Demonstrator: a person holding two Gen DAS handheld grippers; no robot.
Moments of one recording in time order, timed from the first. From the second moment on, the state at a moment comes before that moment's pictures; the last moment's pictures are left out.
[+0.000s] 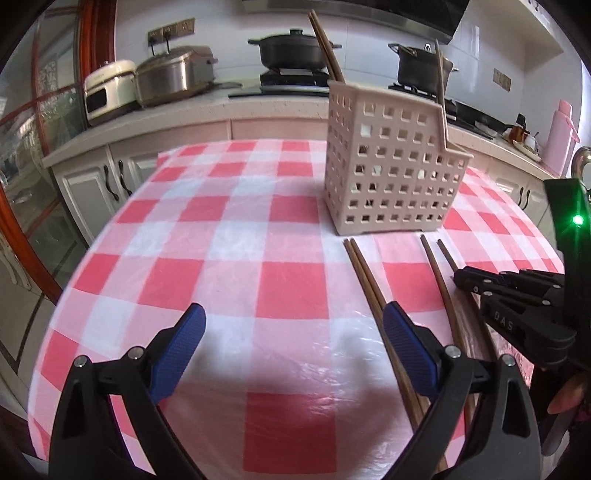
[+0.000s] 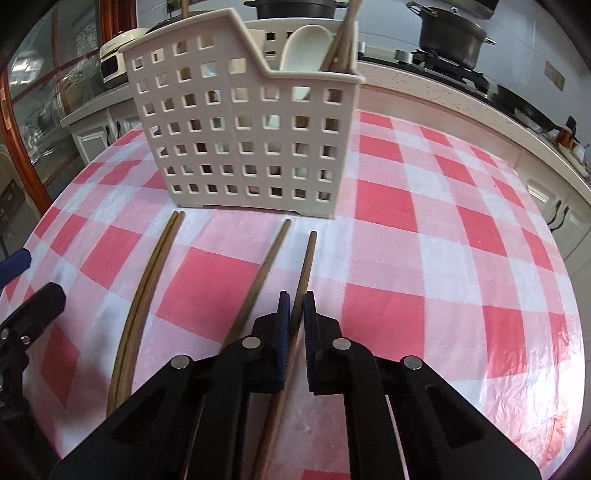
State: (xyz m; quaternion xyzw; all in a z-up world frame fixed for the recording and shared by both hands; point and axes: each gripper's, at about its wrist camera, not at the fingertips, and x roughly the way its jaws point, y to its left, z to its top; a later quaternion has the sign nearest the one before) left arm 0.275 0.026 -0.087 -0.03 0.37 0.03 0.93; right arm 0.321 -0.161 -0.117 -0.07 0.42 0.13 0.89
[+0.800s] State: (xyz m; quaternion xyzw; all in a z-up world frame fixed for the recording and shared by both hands) left arm 0.330 -0.007 -0.115 -0.04 0.44 0.03 0.90; right arm 0.294 -0.205 -0.105 -0.01 0.39 0.14 0.91
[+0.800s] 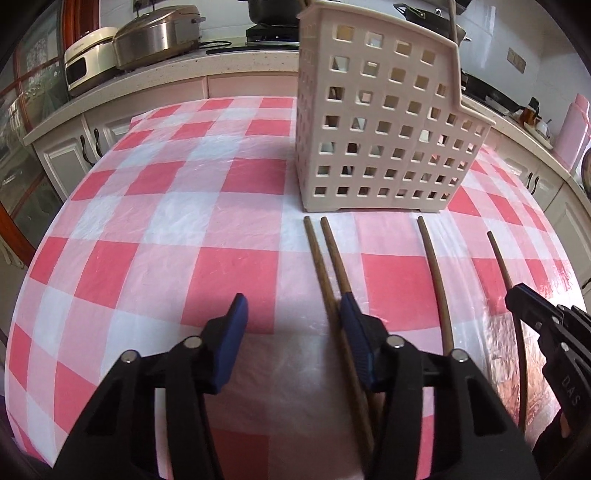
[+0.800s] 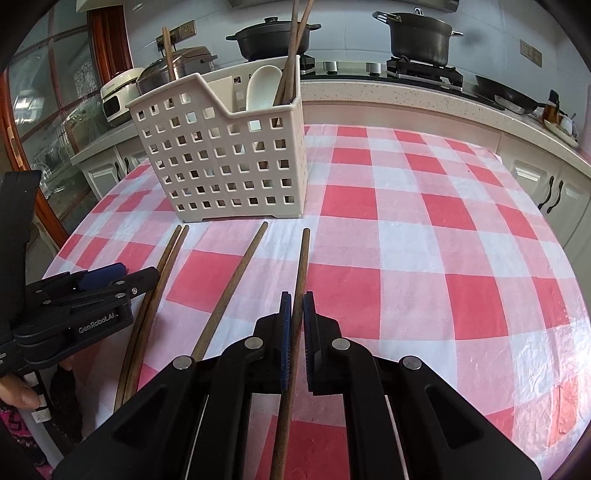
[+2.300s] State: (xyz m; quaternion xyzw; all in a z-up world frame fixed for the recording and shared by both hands) left arm 0.246 0.001 -0.020 -0.05 0.27 -0.01 0.96; right arm 0.241 -0.202 -0.025 0.02 0.27 0.18 0.95
